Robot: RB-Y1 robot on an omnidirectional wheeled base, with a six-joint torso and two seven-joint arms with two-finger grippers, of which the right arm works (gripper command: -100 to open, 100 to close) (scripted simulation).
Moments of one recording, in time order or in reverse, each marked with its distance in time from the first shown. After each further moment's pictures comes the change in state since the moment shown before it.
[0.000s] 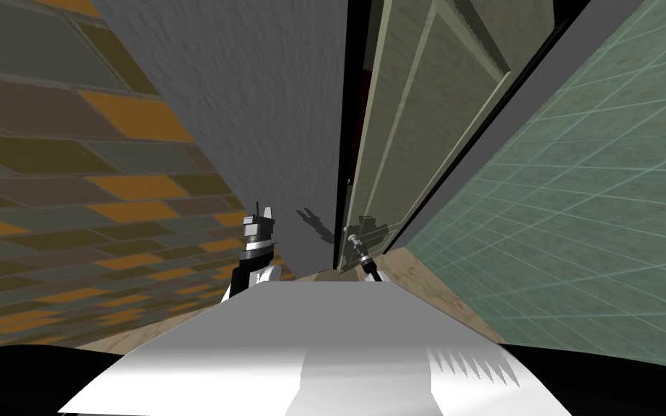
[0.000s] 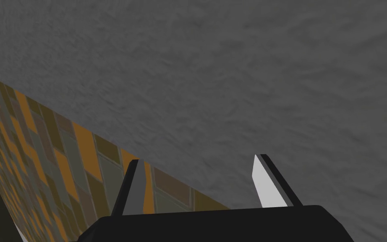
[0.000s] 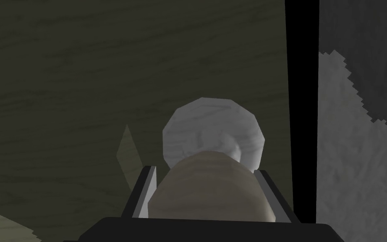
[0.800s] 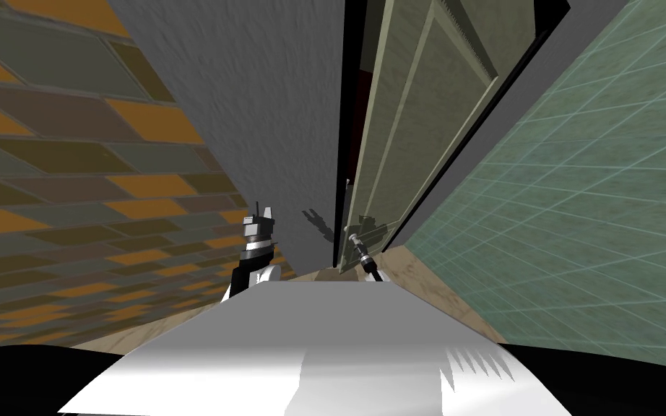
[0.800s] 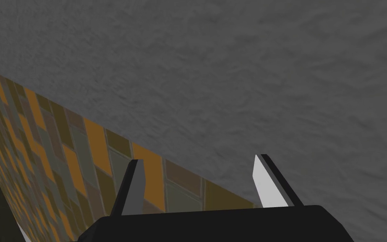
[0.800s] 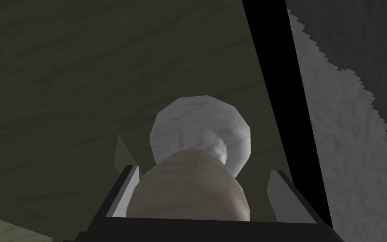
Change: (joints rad) arm -0.005 -0.009 0.005 -0.001 0.004 -0.006 -0.190
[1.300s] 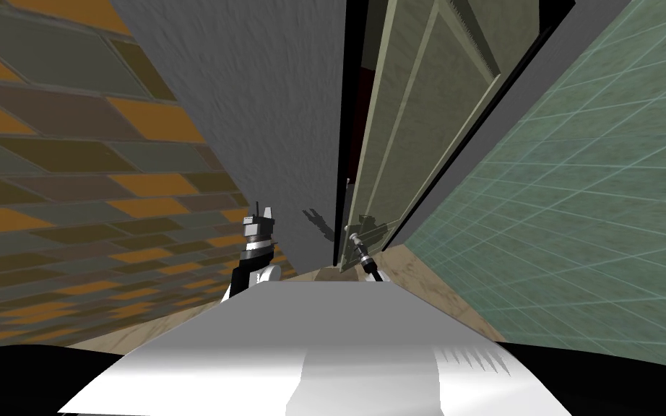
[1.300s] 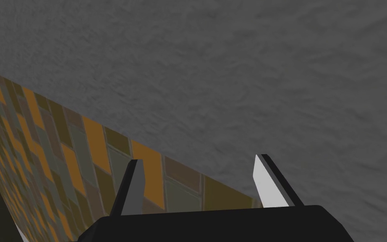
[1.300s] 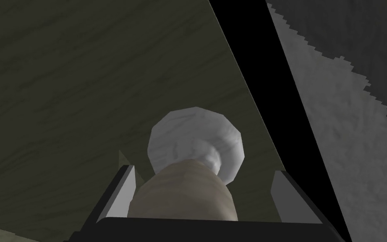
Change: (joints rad) arm -0.018 -0.005 0.001 0.047 0.000 -0.029 -0.102
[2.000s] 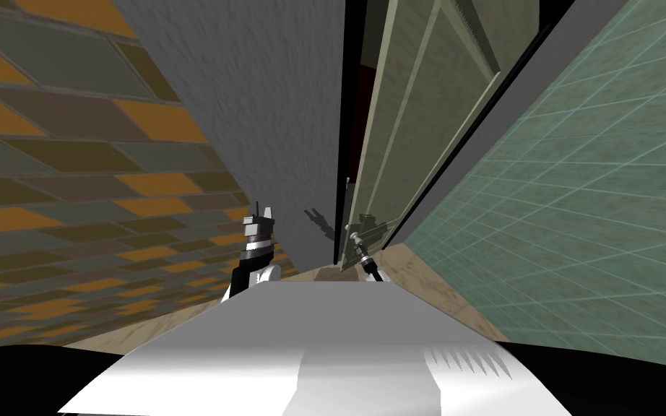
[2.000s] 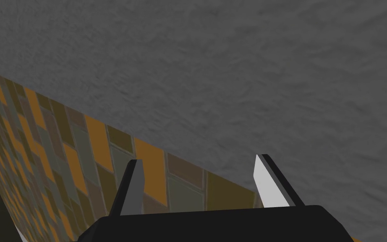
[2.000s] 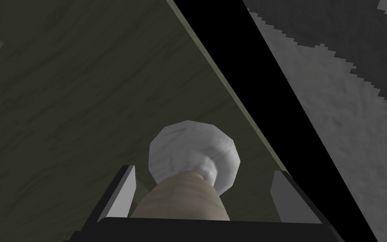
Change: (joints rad) arm -0.008 -0.004 0.006 0.018 0.003 -0.001 -0.128
